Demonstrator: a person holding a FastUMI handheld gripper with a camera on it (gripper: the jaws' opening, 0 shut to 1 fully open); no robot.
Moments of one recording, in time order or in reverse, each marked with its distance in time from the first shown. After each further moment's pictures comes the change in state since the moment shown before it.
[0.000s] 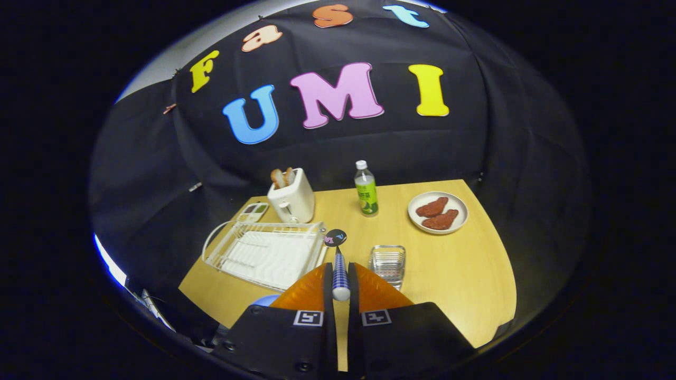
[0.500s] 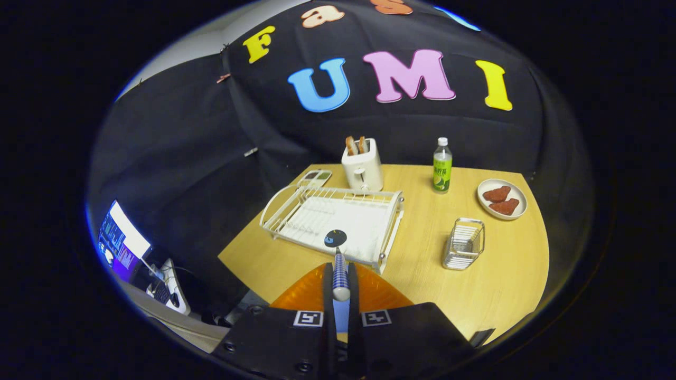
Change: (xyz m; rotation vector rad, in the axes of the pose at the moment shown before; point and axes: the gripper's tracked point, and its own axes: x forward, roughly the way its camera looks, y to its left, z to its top) arm -0.016 0.124 -0.096 -0.127 0.214 0.202
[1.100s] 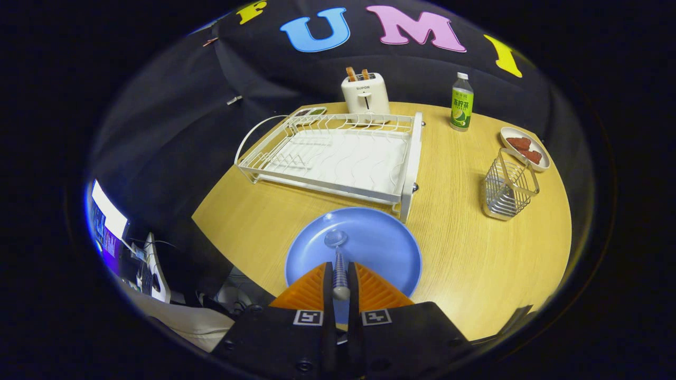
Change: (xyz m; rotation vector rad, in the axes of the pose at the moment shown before) arm 0.100 0.000 -0.107 0.058 0.188 -0.058
